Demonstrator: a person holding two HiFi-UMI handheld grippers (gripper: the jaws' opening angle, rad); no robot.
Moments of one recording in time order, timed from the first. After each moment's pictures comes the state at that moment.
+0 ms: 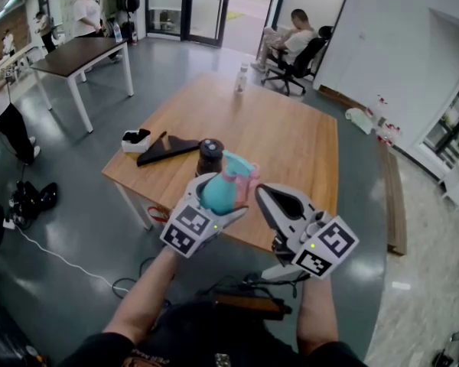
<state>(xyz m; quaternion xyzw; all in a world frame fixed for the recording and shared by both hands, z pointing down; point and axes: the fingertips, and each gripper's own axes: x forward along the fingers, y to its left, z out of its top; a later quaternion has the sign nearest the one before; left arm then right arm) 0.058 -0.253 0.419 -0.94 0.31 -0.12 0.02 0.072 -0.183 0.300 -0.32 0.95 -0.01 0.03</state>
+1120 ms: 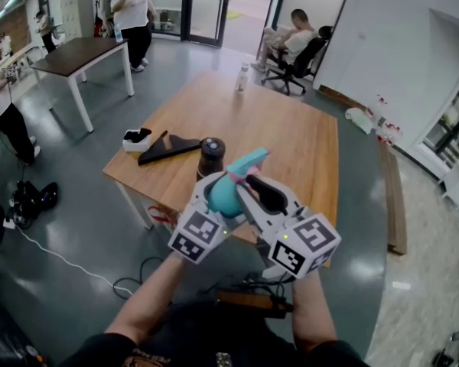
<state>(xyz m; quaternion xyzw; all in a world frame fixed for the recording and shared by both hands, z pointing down) 0.069 -0.238 0.396 -0.94 0.32 -0.08 0.04 0.042 -0.202 0.311 -0.39 0.92 -0.04 -0.01</state>
